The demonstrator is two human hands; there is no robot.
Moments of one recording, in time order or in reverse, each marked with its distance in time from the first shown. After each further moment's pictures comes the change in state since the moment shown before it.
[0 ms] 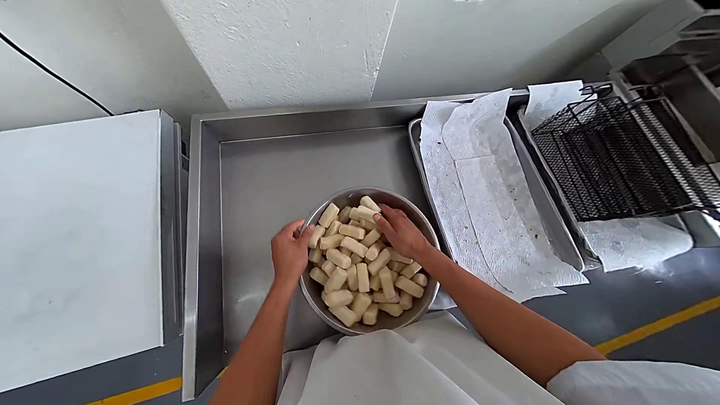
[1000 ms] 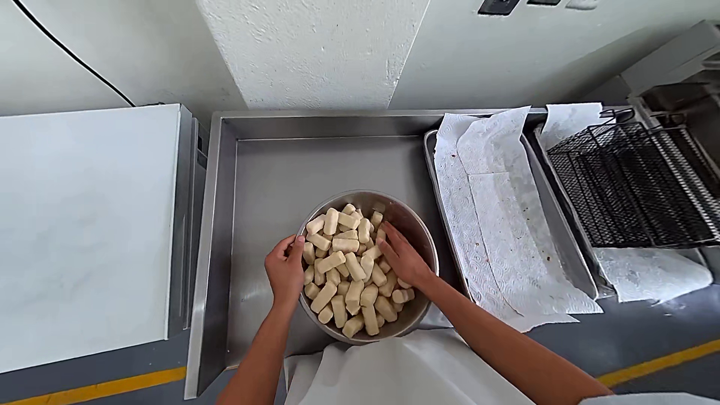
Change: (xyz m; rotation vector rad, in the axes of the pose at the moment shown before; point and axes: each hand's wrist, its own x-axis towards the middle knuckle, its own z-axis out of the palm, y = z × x) left_hand -0.018 -0.019 -0.012 -0.192 0.245 -0.050; right_hand -0.016 -0.015 0.022 0.048 -0.086 0.106
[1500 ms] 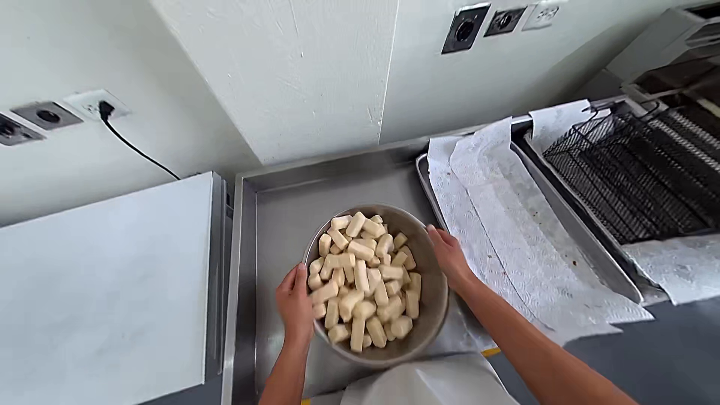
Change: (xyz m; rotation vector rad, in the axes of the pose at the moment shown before) left_hand -0.017 0.055 -0.015 -0.352 0.057 -0.016; right_hand -0.009 0.010 -0.062 0.650 0.485 0.192
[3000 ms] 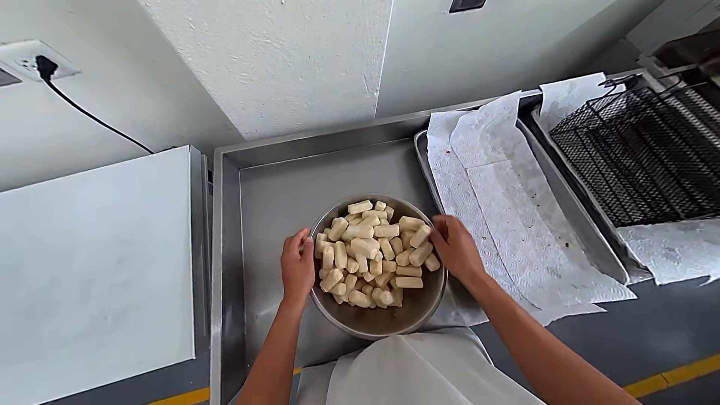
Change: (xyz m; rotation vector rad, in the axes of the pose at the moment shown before) left_hand 0.035 -0.038 0.018 0.514 -0.290 0.130; right_hand -0.004 0.015 -0.032 -0.633 -0.051 -0.243
